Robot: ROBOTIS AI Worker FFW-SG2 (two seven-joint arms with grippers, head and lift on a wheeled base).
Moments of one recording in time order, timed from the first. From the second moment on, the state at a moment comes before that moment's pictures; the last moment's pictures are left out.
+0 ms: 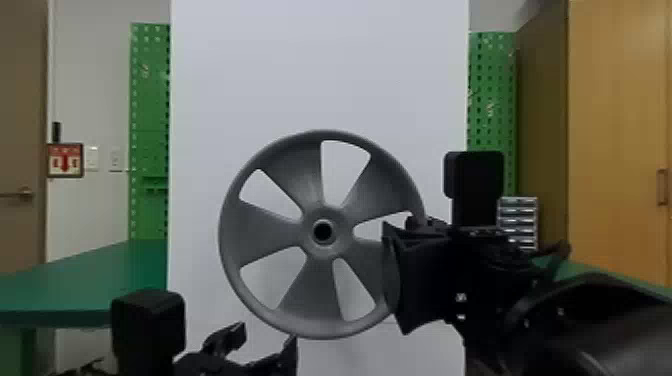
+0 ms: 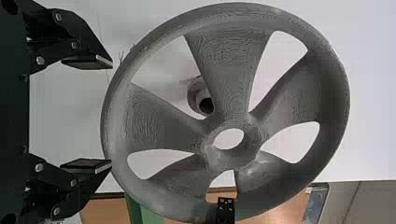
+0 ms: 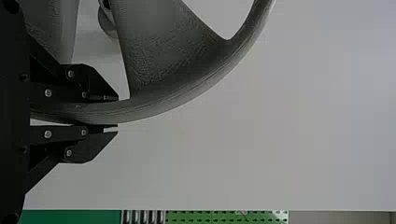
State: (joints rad) left arm -0.21 0.12 -0.14 -2.35 0.25 0.81 -0.11; right arm -0.73 0.00 0.25 -2.07 -0.19 1.00 -0.32
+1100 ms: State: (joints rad) left arm -0.21 0.12 -0.14 -2.35 0.25 0.81 -0.11; right arm -0.73 0.00 0.25 -2.07 -0.19 1.00 -0.32
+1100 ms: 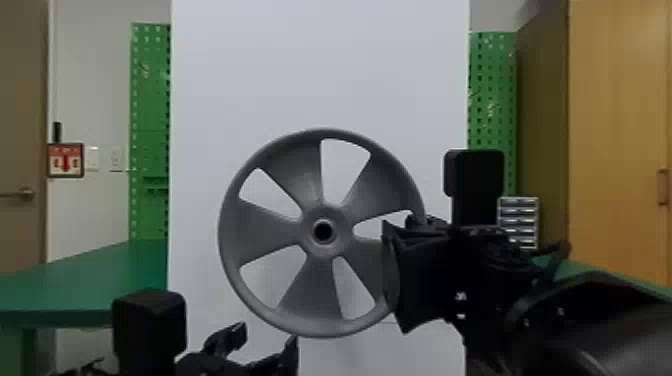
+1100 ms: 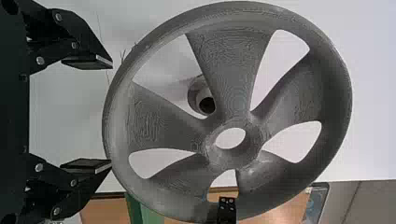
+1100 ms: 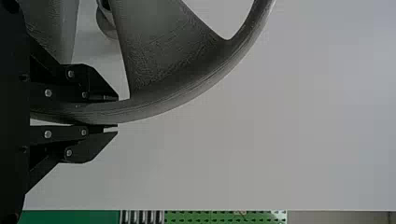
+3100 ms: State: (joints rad) left arm -0.21 0.12 -0.14 -2.35 0.25 0.81 -0.11; right arm -0.78 0.00 0.24 -1.85 -0.18 0.82 -0.24
